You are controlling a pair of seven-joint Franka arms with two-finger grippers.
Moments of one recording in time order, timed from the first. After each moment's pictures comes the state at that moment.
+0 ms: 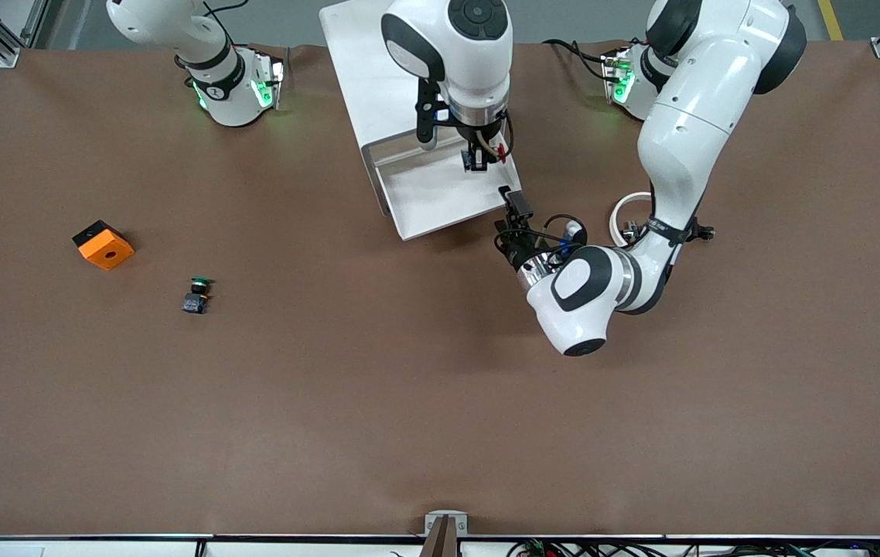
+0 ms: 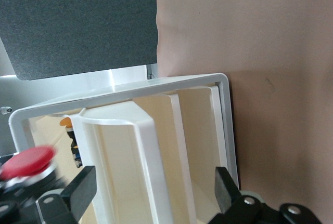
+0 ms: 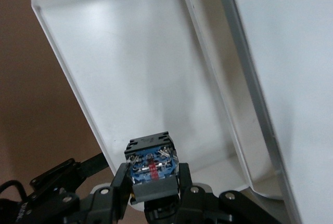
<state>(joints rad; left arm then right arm) -0.32 0.89 -0.18 -1.34 -0.71 1.27 -2.13 1.07 0.46 -0.07 -1.47 0.16 1.93 2.55</state>
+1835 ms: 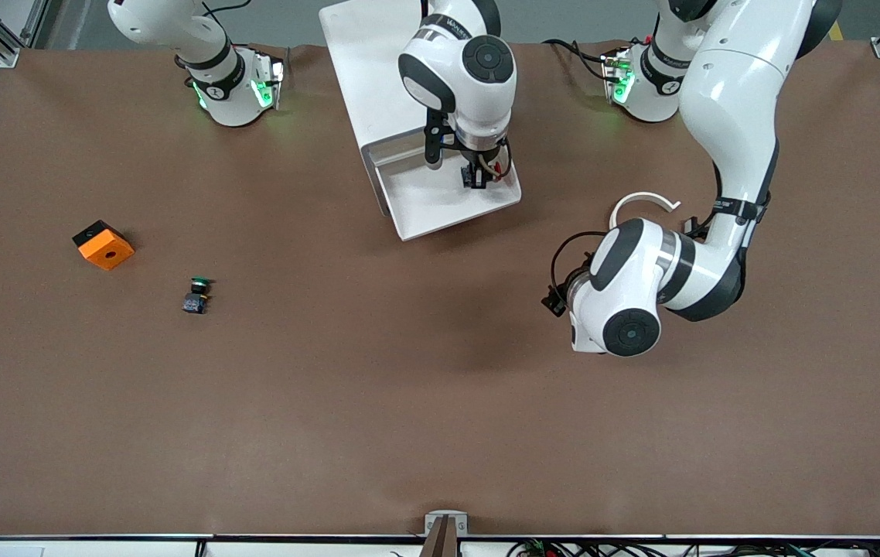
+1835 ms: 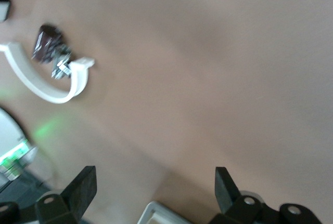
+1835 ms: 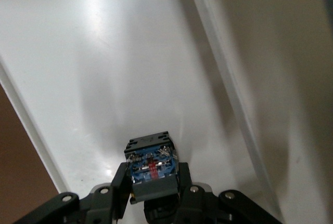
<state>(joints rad) -0.27 0.73 -0.19 -1.31 -0.08 1.56 -1.18 1.10 0.52 -0.09 -1.54 0.16 2.01 2.57</state>
